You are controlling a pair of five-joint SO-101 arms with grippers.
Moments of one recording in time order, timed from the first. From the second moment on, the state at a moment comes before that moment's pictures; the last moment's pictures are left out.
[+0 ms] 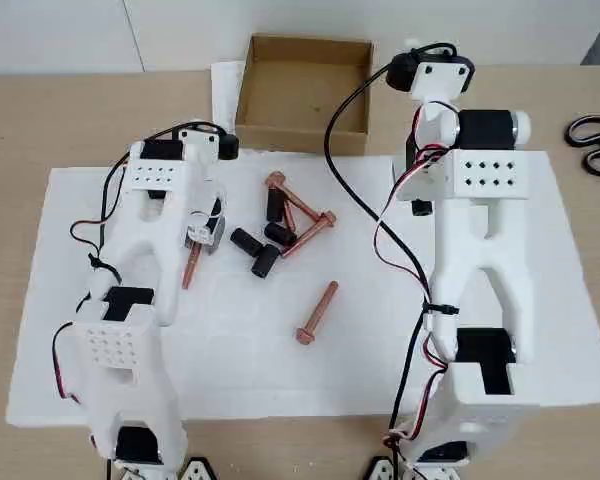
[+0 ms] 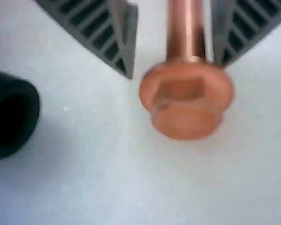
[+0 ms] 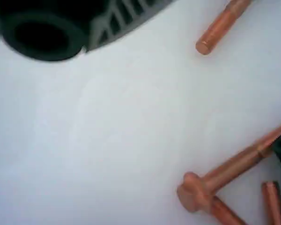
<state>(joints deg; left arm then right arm) -0.9 34.3 -17.5 88.8 -4.4 -3.1 10.2 -26.4 94.4 5.1</state>
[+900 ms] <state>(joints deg) -1.8 34.4 -28.3 97.3 -2.7 -3.1 8.0 -26.4 94.4 5.1</state>
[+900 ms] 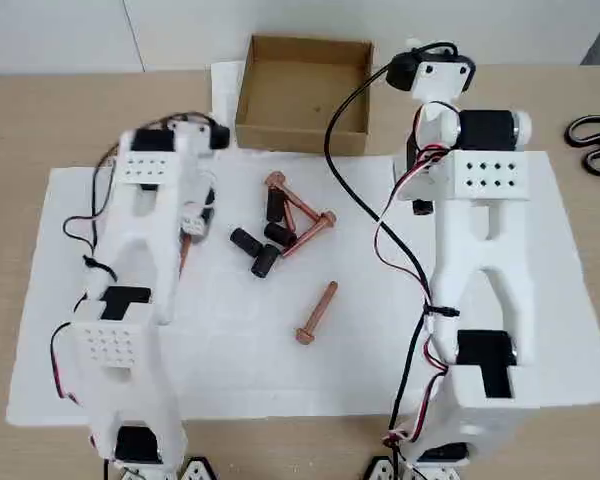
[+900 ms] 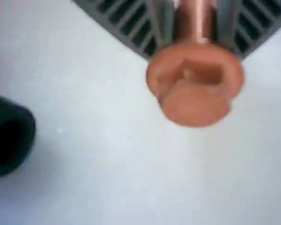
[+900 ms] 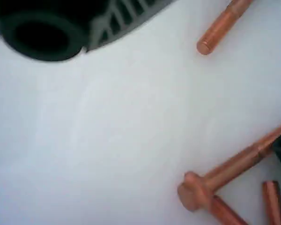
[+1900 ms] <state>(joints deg) -0.3 -6.7 -37.4 99.7 7.7 -3.0 -69.4 26.8 70.0 5.1</state>
